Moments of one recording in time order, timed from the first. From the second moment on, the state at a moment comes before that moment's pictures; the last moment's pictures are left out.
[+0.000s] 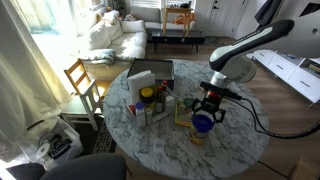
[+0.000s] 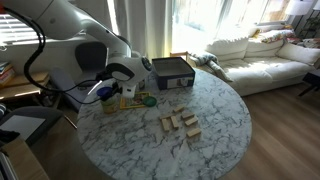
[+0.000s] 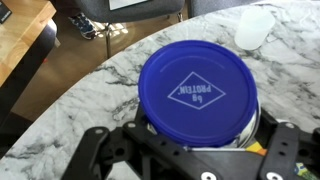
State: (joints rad) arm -0.08 0.47 -0.11 -1.96 0.78 1.85 0.67
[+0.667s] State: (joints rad) arm -0.08 0.47 -0.11 -1.97 0.79 1.85 0.64
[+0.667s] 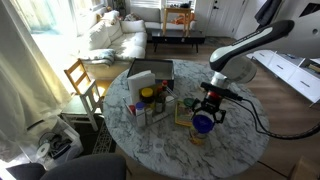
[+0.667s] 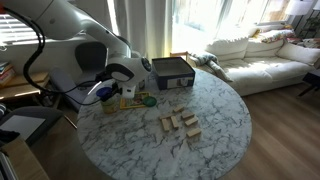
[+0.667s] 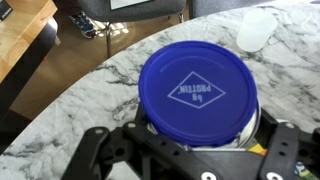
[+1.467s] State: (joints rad) arm -0.08 0.47 -0.11 -1.99 0.82 1.85 0.59
